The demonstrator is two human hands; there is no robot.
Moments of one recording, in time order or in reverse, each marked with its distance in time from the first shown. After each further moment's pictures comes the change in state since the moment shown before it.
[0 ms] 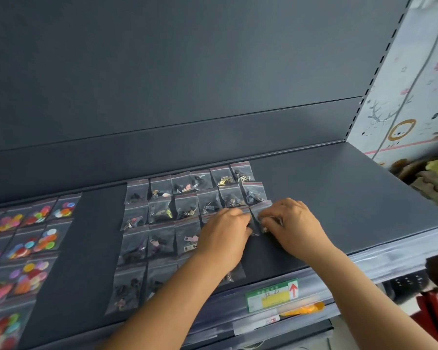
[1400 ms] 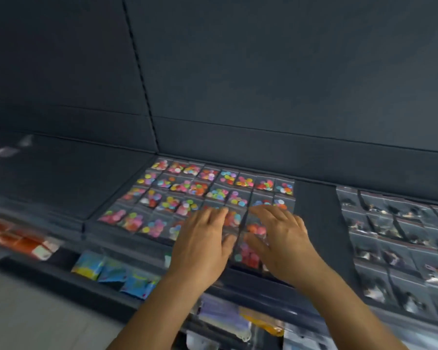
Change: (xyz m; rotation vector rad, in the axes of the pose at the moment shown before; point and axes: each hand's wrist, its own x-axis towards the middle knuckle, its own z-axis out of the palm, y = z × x) left_hand -0.312 -0.249 -0.156 0.140 0.362 -0.603; right_hand -0.053 -0.383 0.159 -0.037 -0.251 -0.537
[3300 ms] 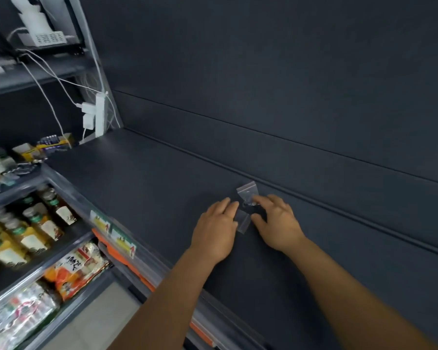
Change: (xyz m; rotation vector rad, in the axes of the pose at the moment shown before) left_hand 0.187 -0.802 -0.171 0.044 -0.097 -0.277; right_hand 0.550 -0.576 0.380 0.209 -0.230 -0.066
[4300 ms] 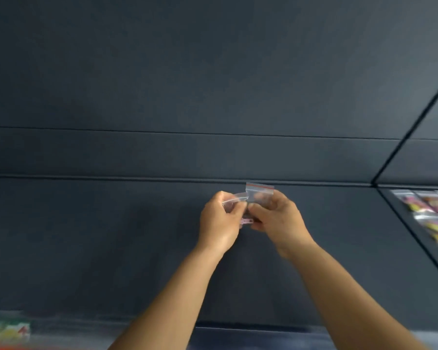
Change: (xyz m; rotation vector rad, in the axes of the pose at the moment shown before) left_hand 0.000 0.136 0.018 -0.988 -0.213 0.024; right_hand -0.118 0.039 -0.057 0.981 0.556 0.433
